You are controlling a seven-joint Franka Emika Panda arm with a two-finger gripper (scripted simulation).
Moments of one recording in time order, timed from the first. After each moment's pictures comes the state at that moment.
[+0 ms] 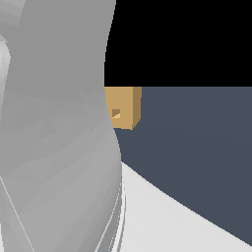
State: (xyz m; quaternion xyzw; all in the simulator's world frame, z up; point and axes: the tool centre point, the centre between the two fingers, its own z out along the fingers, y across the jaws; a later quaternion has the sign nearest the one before) arm -0.045 -0.271 0.017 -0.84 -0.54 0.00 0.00
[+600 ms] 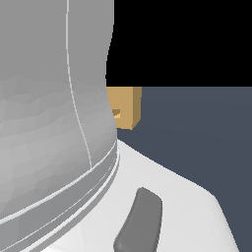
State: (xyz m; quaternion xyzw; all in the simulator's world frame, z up) arm -0.048 -0.250 0.019 -0.84 -0.55 0.00 0.00
